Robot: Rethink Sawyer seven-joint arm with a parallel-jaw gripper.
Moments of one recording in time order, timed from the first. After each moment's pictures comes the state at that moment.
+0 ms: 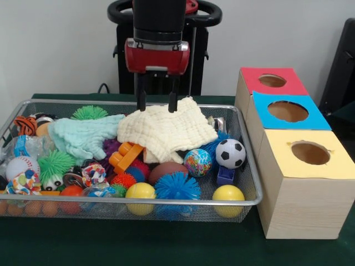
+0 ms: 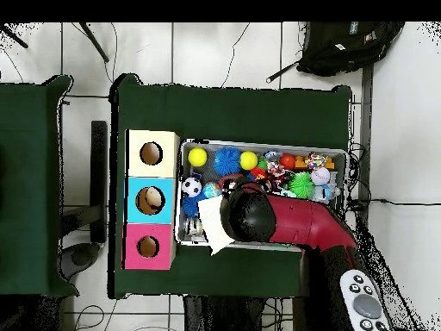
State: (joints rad) arm -0.44 -0.80 0.15 1.81 -0.23 0.37 1.57
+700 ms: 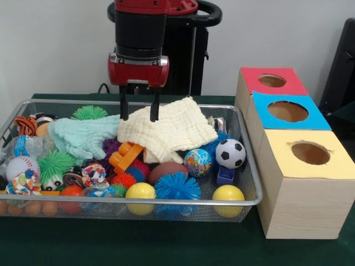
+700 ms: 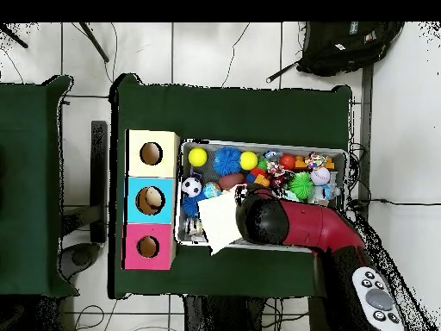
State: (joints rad) arm -0.51 -0.75 0.15 1.81 -0.29 0.35 1.57
